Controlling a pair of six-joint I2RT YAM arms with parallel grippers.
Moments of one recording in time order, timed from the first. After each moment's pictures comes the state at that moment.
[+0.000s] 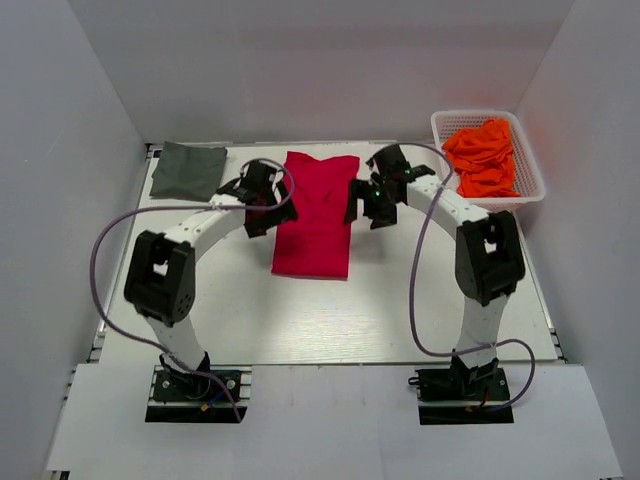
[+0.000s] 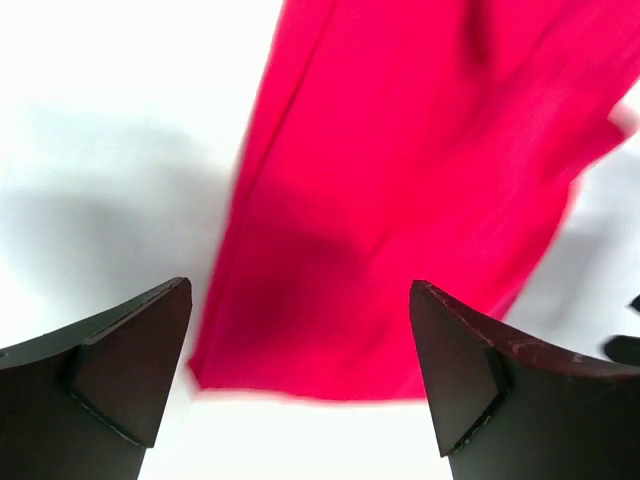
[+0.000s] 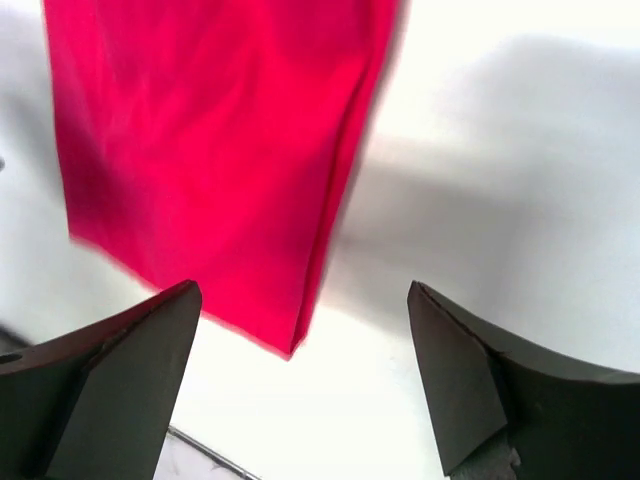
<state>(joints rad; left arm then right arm) -0.40 1.80 1.36 -0.52 -0.07 -0.71 0.42 1.96 1.57 -0.67 -0.29 0.38</state>
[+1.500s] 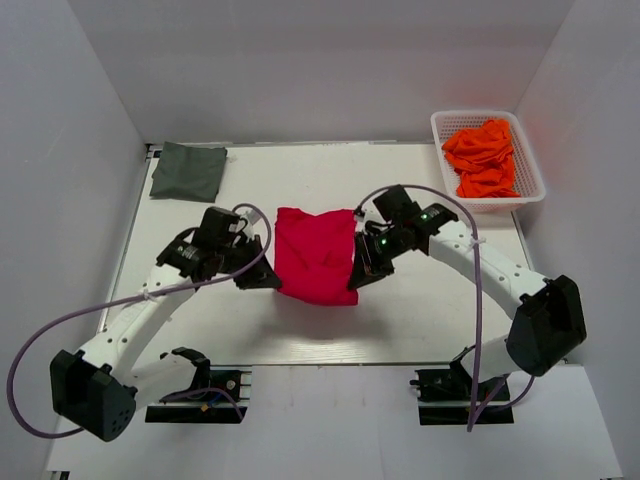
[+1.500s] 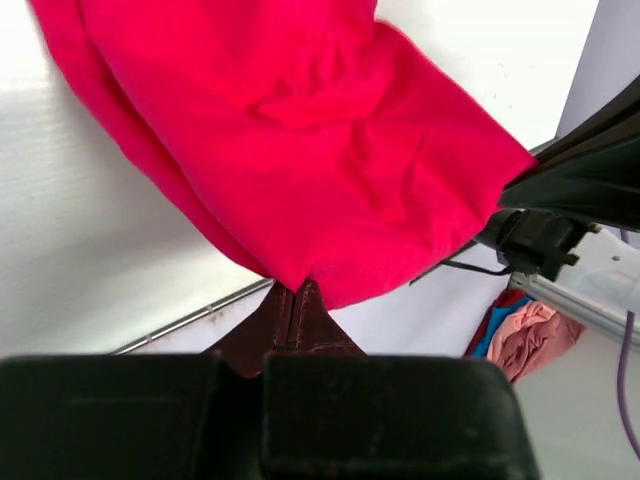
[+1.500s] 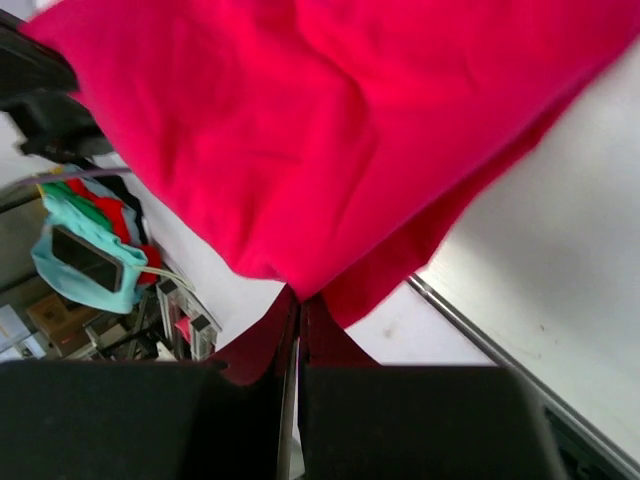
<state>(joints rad) -0.44 1.06 0.89 -0.76 0.45 -0.66 0.63 1.43 1.14 -0.86 -0.62 0.46</state>
